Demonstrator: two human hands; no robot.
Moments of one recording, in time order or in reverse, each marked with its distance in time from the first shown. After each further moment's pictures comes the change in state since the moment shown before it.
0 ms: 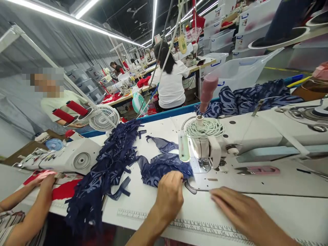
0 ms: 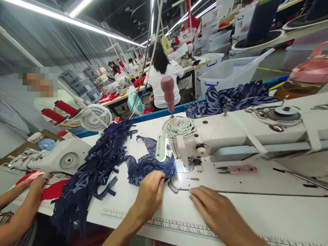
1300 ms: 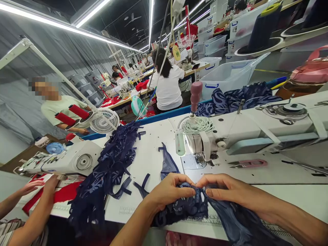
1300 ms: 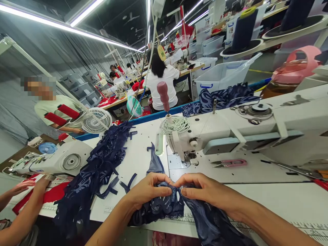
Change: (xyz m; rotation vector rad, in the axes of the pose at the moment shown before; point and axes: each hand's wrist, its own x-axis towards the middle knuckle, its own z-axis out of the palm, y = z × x) left_hand 0.025 0.024 -0.058 -1.091 -0.608 -0.619; right_hand 0.054 -0.045 -0.061 0.882 -0.553 0.747
